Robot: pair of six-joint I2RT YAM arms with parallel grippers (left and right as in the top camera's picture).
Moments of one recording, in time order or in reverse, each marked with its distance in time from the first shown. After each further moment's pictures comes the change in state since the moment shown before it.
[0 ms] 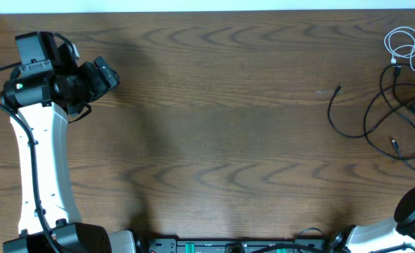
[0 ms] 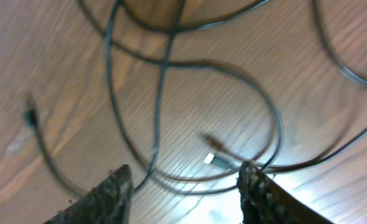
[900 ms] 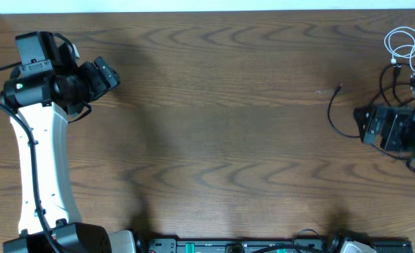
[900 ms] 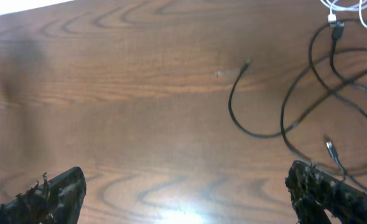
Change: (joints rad) left arm 0.000 0.000 0.000 0.000 0.000 0.000; right arm 0.267 -0.669 0.045 -0.352 -0.340 -0.294
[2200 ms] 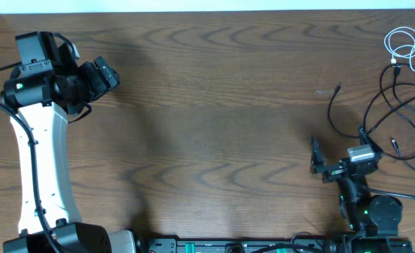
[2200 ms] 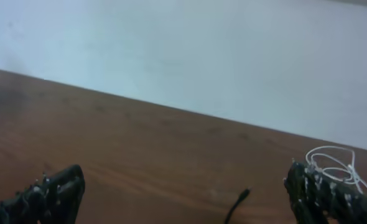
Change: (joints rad) left arm 0.000 0.001 -0.001 -0.001 0.000 0.000; right arm 0.328 -0.938 -1.396 1.349 0.208 -0.022
